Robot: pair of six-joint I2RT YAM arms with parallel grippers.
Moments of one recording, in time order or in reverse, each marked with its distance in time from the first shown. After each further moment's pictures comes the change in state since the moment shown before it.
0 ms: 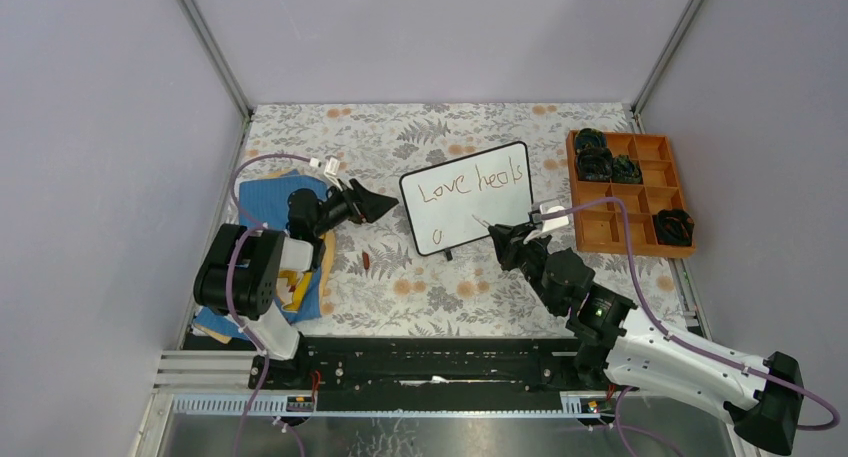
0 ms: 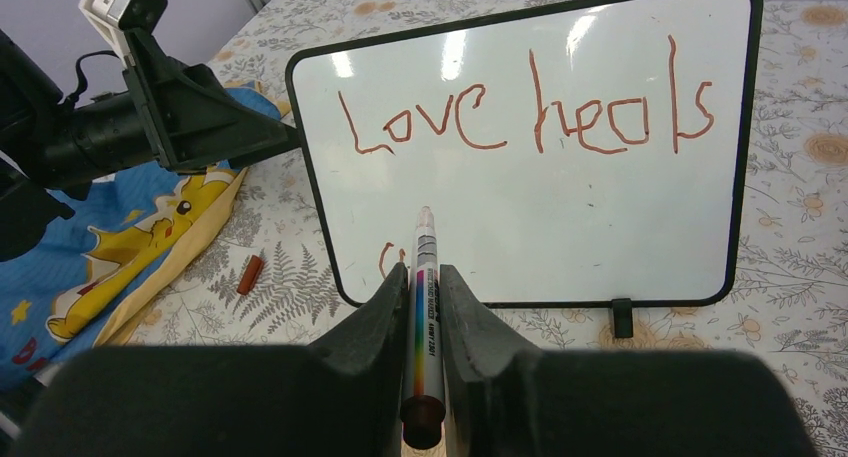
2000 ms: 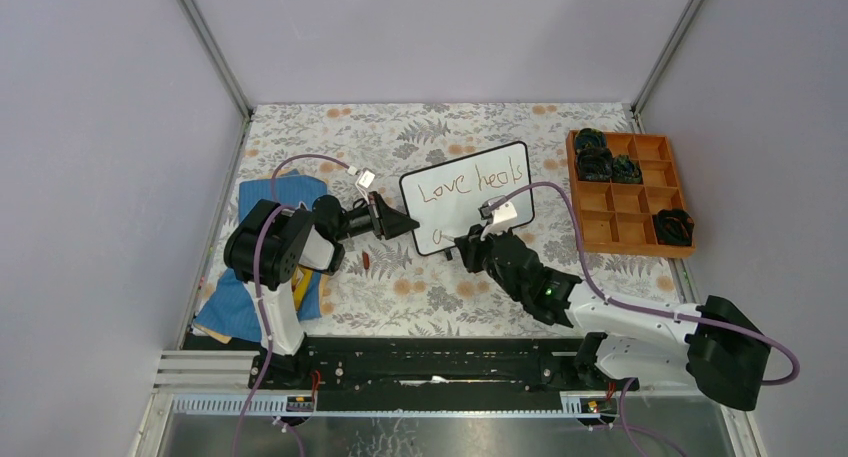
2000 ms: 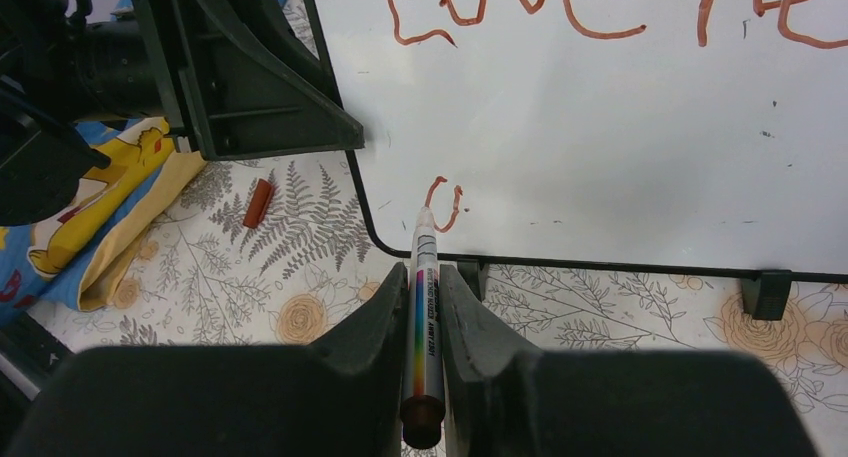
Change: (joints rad) left arm -0.128 0.265 0.040 0.292 0.216 -0.067; right arm 0.000 0.404 0.046 0.144 -0.123 0.124
